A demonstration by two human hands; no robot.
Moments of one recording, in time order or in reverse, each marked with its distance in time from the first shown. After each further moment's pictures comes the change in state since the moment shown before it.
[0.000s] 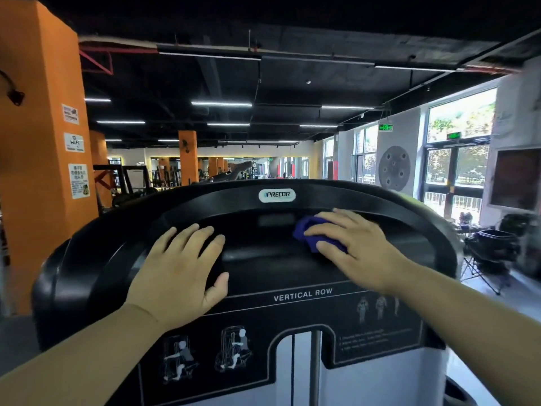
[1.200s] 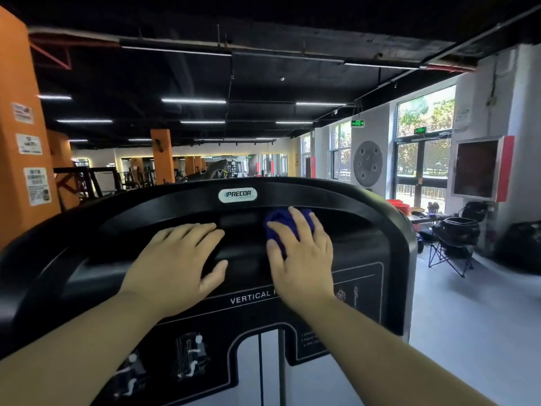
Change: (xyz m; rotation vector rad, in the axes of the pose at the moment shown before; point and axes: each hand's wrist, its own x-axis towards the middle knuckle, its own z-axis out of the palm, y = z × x) left_hand 0.043 0.044 -0.001 -0.022 -0.044 0.088; right_hand -0.012 -0.020 0.059 0.034 0.354 0.245
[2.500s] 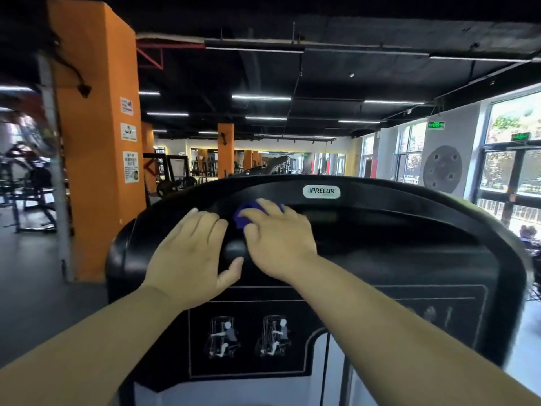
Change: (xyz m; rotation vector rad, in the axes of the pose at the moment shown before) left_hand -0.068 -0.069 -0.010 0.112 0.084 -0.178; right_hand 0.038 -0.155 0.030 -0.028 -0.427 -0.305
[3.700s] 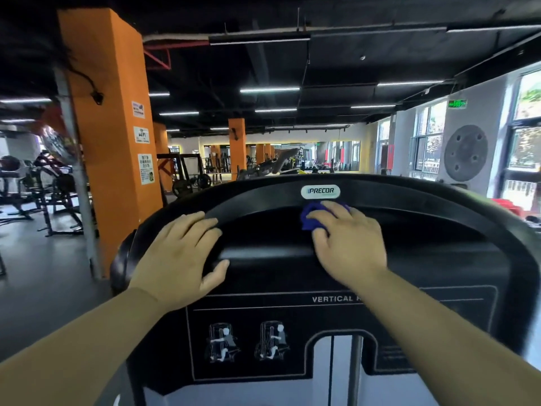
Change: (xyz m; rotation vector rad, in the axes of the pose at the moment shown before) left_hand 0.006 -0.024 0.000 -0.014 -0.007 0.090; right_hand -0.026 0.096 -0.015 -0.040 0.227 0.123
